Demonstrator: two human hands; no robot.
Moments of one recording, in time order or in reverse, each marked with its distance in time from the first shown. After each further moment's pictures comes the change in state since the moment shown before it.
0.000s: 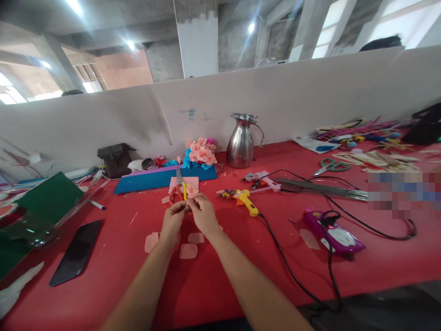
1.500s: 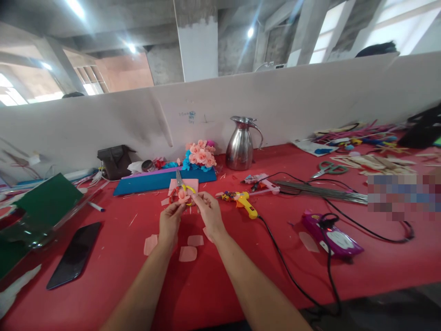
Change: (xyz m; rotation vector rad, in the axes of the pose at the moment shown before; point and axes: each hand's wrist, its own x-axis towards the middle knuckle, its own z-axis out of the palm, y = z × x) left_hand 0.003 0.000 -0.003 0.087 0.120 0.099; right_hand 0.001 -0.018 -0.008 0.366 0.094 0.263
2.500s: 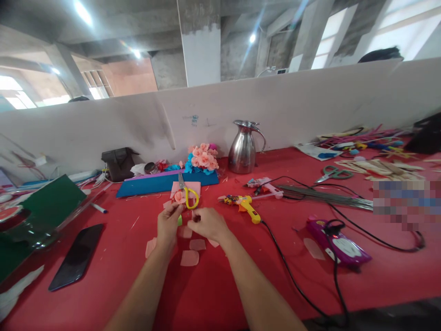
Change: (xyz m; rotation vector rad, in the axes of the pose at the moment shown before) left_hand 0.009 -0.003 -0.009 0.010 0.112 0.018; right_hand 0.005 0.009 -0.015 -0.664 -0.353 -0.095
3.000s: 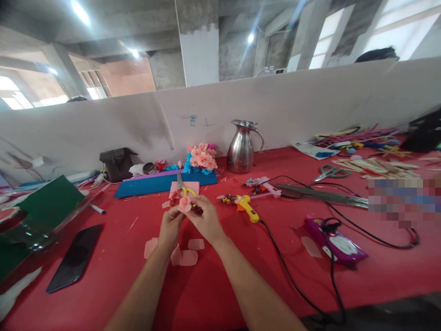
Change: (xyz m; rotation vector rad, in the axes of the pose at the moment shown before) left_hand -0.015 0.015 0.008 -0.119 -0.337 0.040; right_hand 0.000 -0.010 0.007 0.281 0.242 -0.185
